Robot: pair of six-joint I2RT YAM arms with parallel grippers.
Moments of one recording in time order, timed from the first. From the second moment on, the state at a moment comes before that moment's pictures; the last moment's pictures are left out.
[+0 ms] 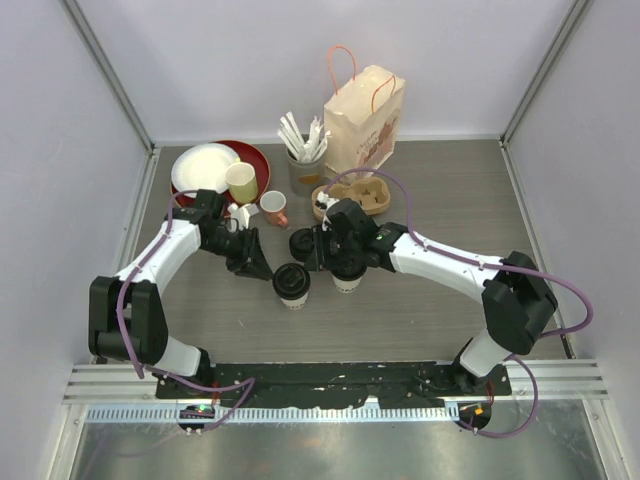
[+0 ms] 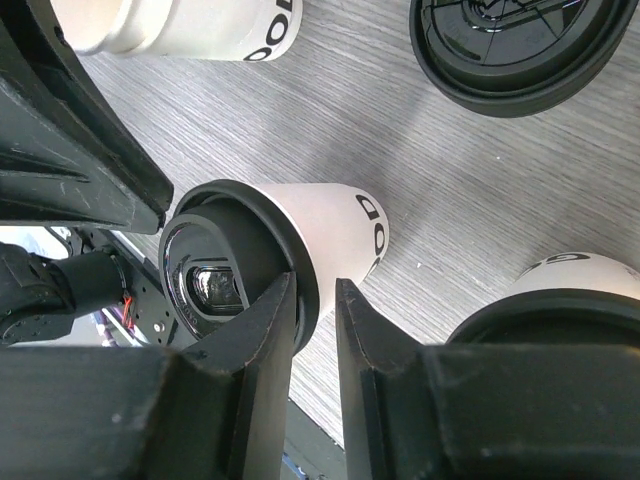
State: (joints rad) left arm -0.14 1.47 1.02 -0.89 0.78 -0.18; right arm 0.83 1.59 1.13 -0.29 -0.19 0.61
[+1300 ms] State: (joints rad) left arm -0.20 1.56 1.22 -1.00 0.72 -0.10; right arm 0.88 1.48 1.05 -0.31 -0.18 0.68
